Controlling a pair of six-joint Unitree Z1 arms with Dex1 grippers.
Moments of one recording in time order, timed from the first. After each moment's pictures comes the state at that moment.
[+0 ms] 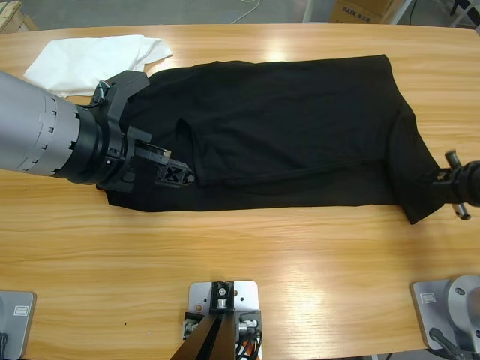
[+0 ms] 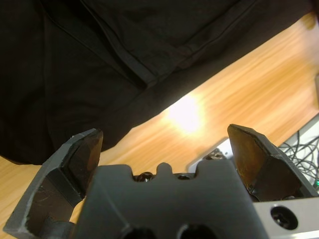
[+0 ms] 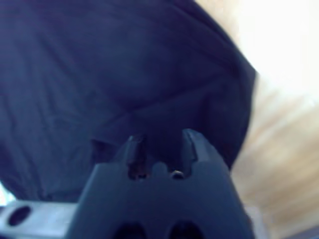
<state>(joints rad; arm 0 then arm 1) -1.00 1.63 -1.20 0.64 -0.04 -0.55 0.16 1.27 -0.45 0.28 0.01 1.18</state>
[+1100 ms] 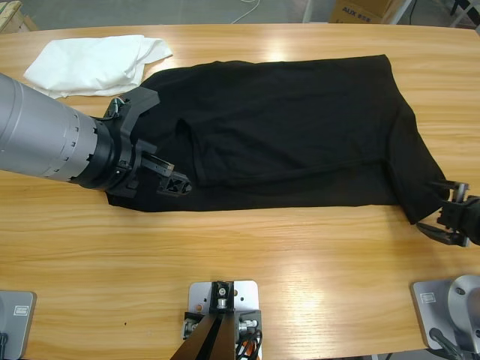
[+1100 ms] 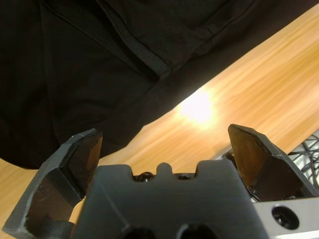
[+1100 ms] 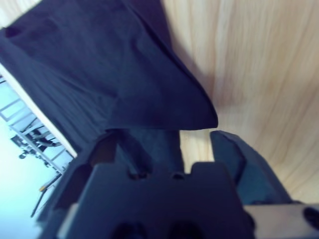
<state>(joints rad) -0.98 1.68 -1.17 0.64 -0.04 -0.47 0.51 1.04 -0.26 0.24 -0.13 2.14</state>
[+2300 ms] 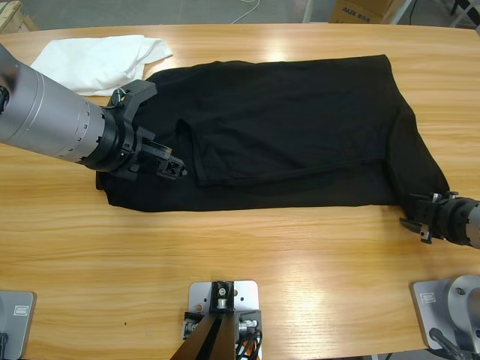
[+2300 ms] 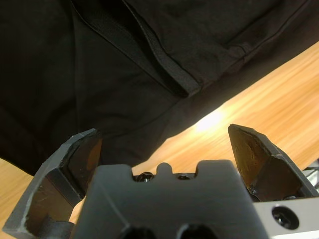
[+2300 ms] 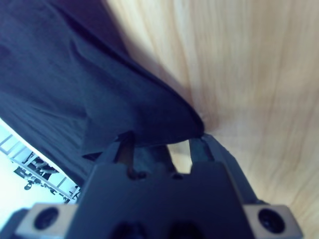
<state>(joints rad) -0.90 1.72 -1.17 0.61 -0.04 -0.42 0.59 1.24 -0.24 0.13 -0.15 2.37</state>
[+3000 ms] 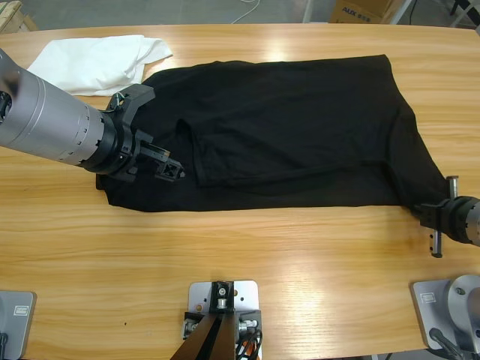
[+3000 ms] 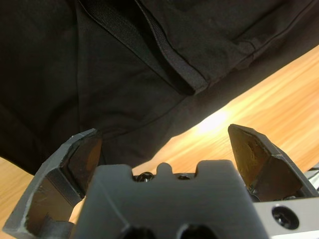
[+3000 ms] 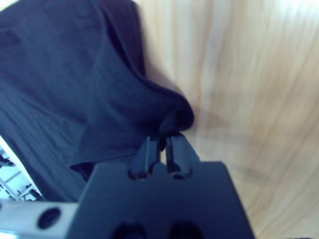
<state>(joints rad) -0.90 1.72 -1.14 0.59 -0.04 -0.42 0.61 1.27 -0.26 0.19 -0.25 2.12</state>
